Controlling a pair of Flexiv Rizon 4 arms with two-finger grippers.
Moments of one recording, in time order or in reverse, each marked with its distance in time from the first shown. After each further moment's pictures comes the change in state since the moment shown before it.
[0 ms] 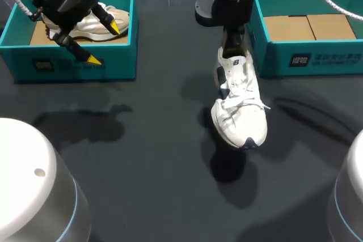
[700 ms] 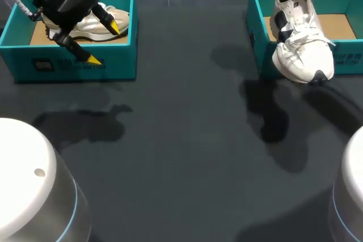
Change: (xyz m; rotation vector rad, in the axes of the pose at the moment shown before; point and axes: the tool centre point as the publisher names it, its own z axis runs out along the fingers) left arm 0.000 0.000 0.000 0.000 0.000 0.000; right arm -0.096 -0.138 -0.044 0.105 0.047 -0.006
